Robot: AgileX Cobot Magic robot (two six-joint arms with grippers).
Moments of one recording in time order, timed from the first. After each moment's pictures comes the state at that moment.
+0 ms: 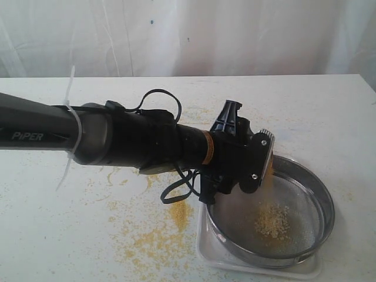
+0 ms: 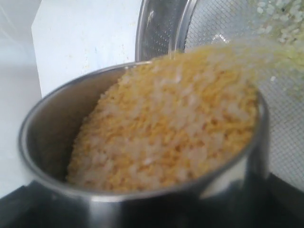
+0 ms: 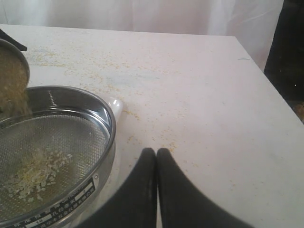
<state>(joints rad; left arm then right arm) -0.77 1.96 -1.27 0.69 -0.01 0.57 -0.01 0.00 0.00 0.06 0.36 -0.15</state>
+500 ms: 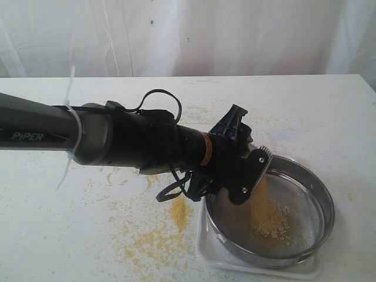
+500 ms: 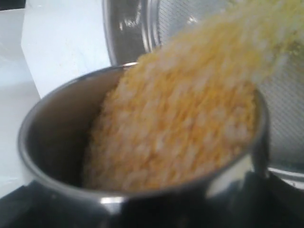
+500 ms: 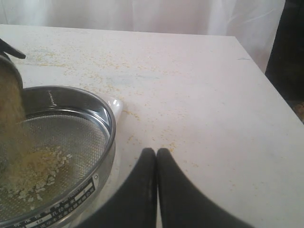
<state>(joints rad) -0.77 1.96 -1.27 0.69 0.05 0.81 -0.01 0.00 0.00 0.06 0.36 -0.15</state>
